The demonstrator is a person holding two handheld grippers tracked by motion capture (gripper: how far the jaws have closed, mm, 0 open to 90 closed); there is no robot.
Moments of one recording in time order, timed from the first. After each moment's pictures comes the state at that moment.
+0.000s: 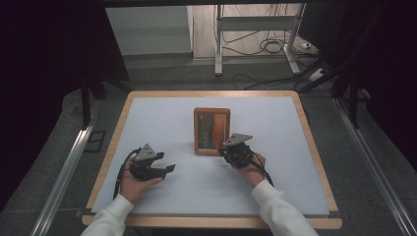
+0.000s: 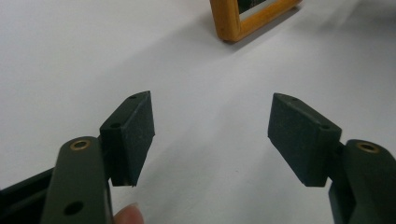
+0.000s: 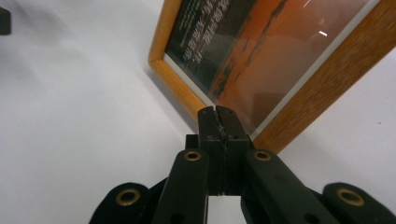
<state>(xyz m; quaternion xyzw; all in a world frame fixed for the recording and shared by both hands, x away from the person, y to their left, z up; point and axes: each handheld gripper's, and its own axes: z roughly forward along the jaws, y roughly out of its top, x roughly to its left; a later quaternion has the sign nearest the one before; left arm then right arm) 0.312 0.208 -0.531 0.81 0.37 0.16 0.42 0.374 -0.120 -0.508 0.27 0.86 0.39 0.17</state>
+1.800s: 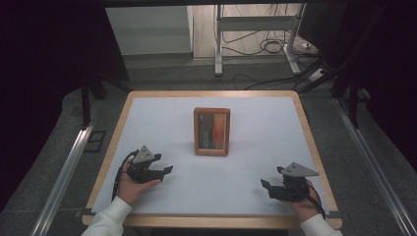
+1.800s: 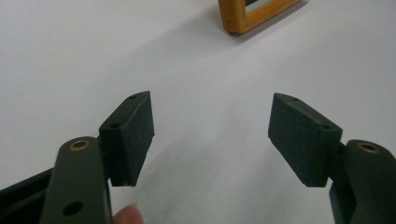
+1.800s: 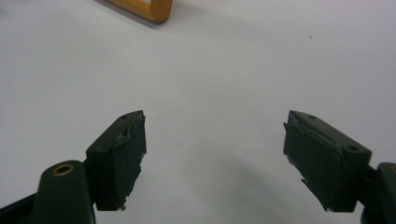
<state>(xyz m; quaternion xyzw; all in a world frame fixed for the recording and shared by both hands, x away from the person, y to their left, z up) 0.306 0.212 -0.533 0.81 0.38 0.17 0.41 0.284 -0.267 -0.513 0.38 0.81 0.40 0.21</state>
